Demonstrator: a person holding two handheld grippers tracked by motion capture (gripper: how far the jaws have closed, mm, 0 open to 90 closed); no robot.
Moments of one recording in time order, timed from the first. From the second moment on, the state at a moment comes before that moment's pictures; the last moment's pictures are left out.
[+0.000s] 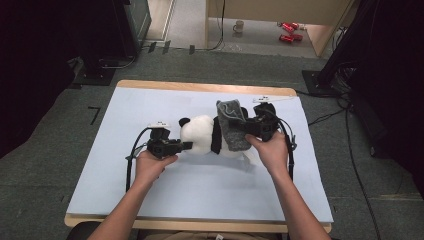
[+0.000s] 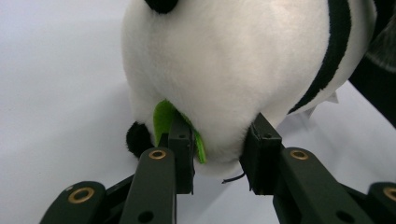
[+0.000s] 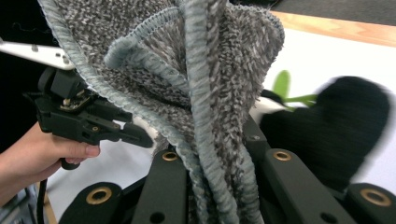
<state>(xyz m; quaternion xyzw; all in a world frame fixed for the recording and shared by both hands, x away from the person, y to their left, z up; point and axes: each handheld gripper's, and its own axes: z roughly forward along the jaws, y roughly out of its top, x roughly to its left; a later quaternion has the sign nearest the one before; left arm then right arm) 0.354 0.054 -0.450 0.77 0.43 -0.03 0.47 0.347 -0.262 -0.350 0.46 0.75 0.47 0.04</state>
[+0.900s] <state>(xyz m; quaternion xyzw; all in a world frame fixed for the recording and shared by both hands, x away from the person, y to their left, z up) 0.334 0.043 -0.446 0.78 0.43 0.01 0.46 0.358 -0.177 -0.381 0.39 0.80 0.45 -0.01</state>
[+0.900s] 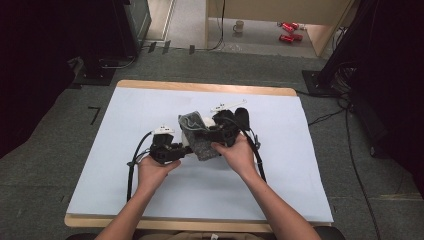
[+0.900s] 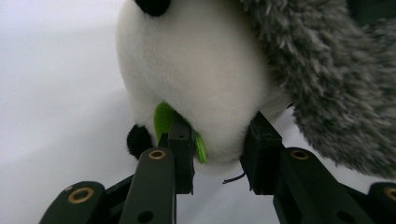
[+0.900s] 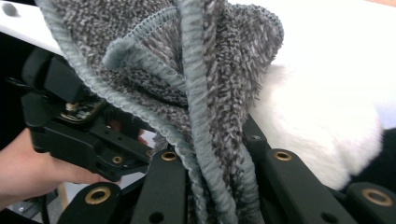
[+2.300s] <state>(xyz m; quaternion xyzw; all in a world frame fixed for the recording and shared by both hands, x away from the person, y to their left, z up) 0.367 0.057 -0.455 0.78 0.42 -0.04 0.47 0.354 -0.300 -0.384 0.50 0.73 0.45 0.03</state>
